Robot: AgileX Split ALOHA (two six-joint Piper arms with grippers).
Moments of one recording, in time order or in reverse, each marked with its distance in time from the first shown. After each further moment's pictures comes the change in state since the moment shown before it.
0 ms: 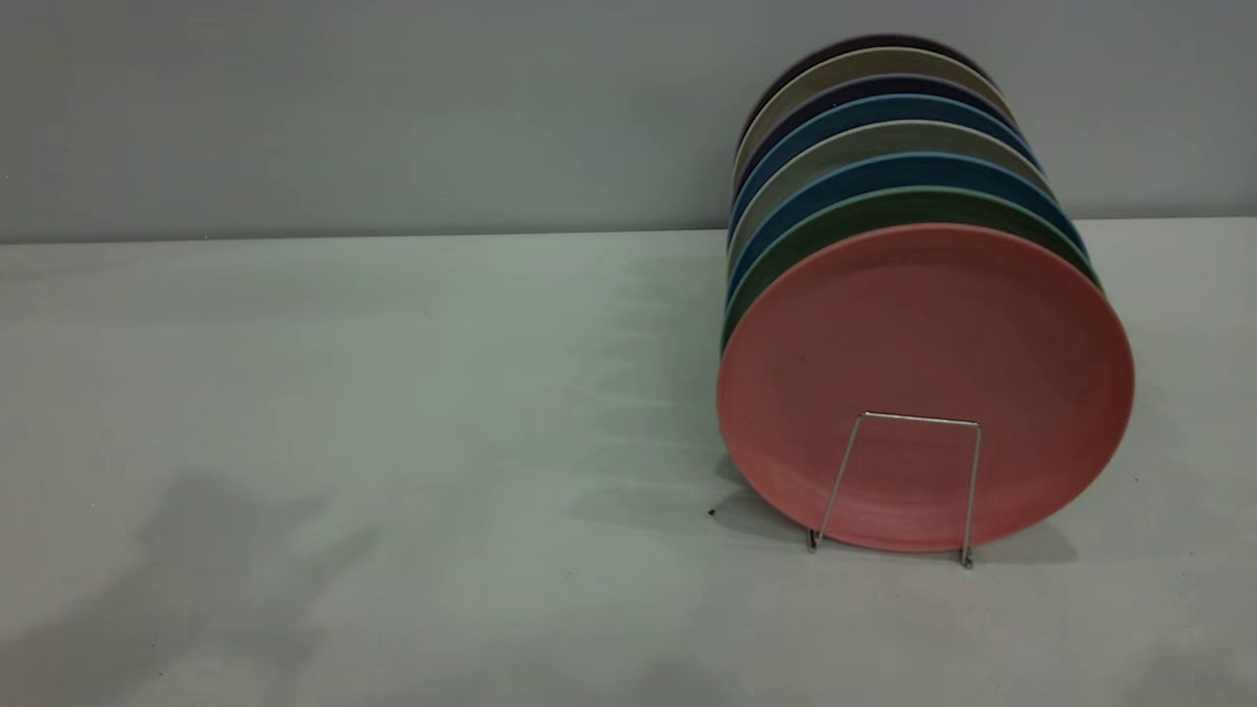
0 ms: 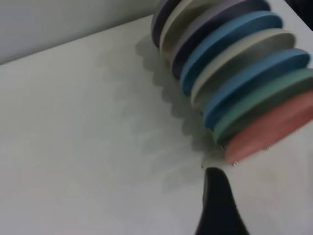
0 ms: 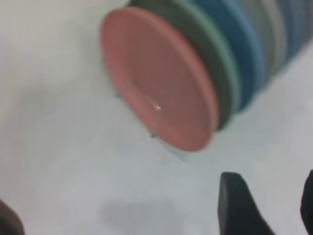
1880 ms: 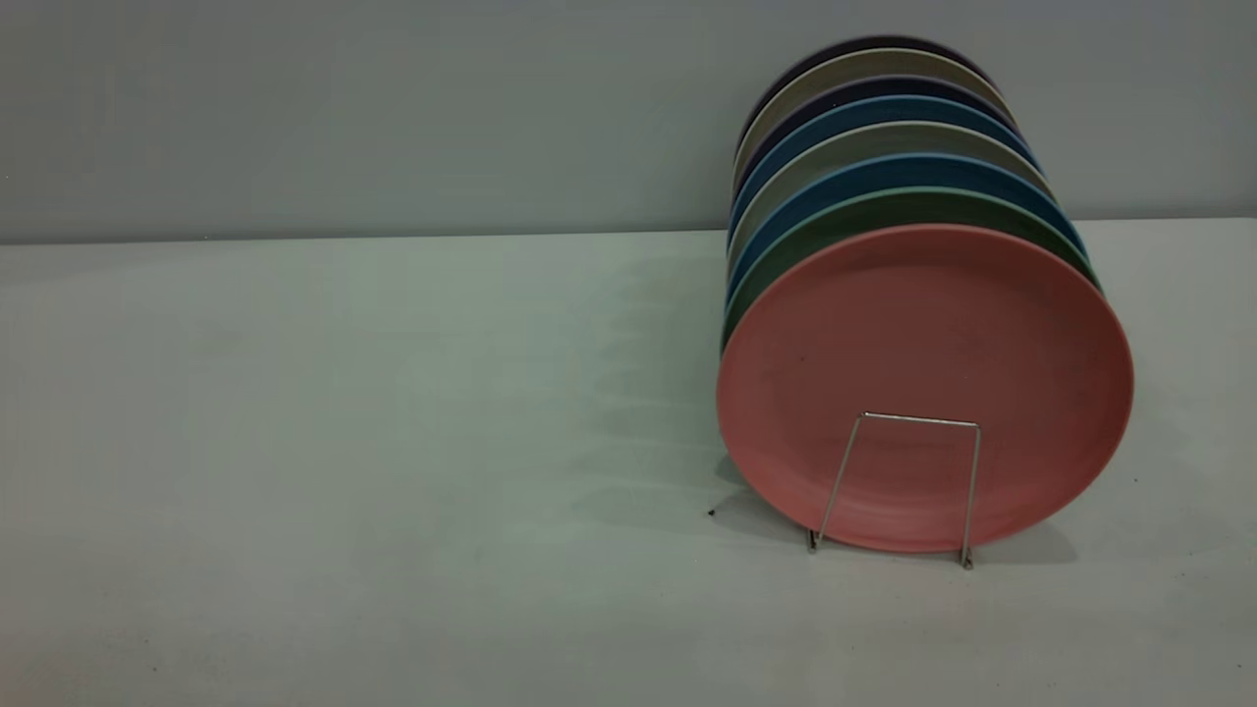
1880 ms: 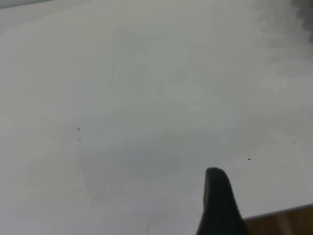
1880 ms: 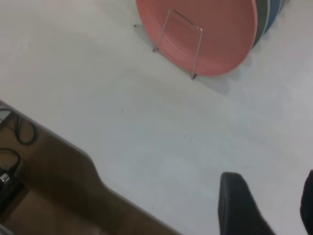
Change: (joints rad) left arm -0.054 -1.270 0.522 0.714 0.391 -0.637; right arm 0.067 -0.871 0.370 -0.043 0.351 0.255
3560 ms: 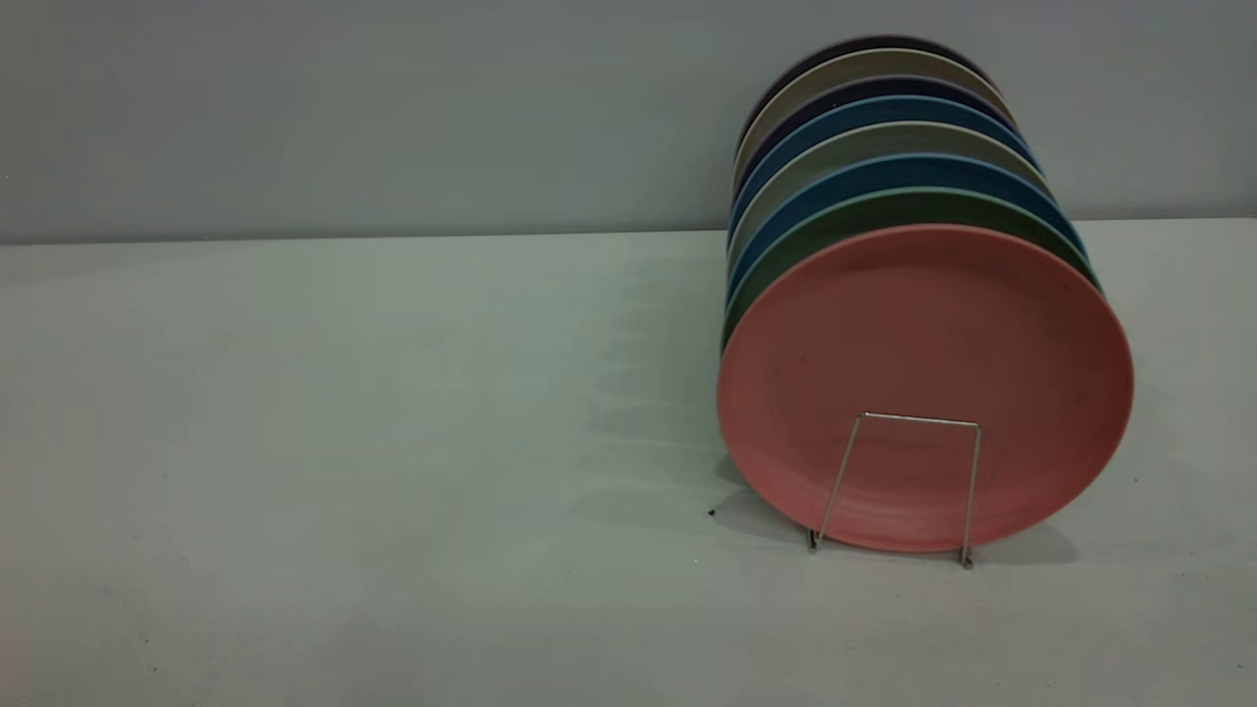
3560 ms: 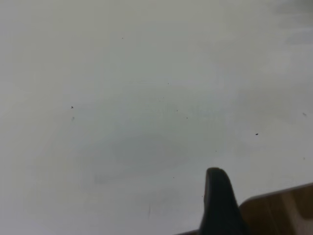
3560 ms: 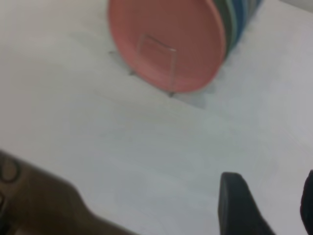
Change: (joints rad) left arm -0.022 -0.059 0.127 0.021 -0.014 0.002; right arm -0.119 -0.077 0.001 0.007 -0.002 0.034
